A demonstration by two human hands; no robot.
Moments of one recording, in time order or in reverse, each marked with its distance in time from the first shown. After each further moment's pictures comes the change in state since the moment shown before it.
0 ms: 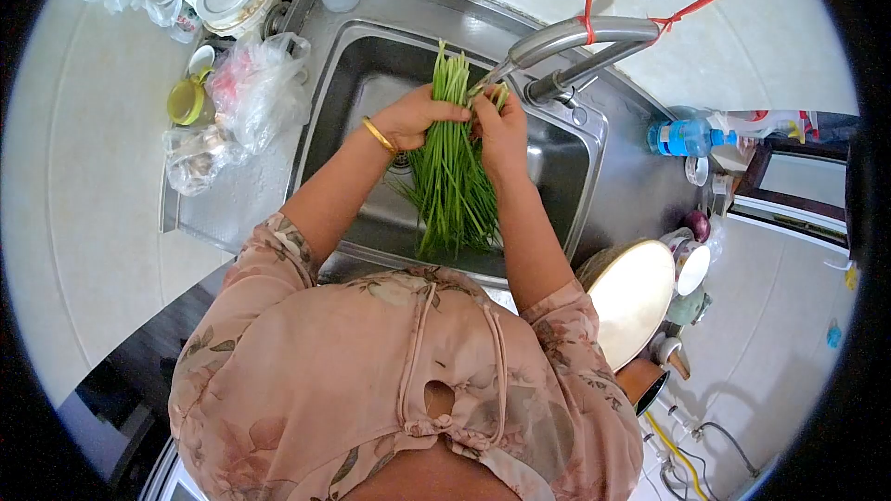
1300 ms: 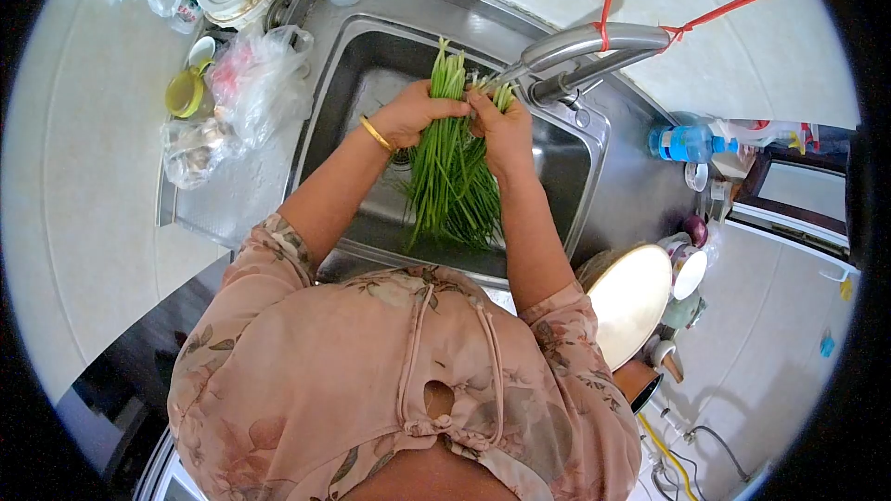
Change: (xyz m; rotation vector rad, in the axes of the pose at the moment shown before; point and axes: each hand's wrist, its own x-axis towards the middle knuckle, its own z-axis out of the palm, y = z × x) left_hand -0.004 0.002 -0.002 0.026 0.167 0.043; right_hand 0.000 -0.011 0.007 0.012 -0.086 0.144
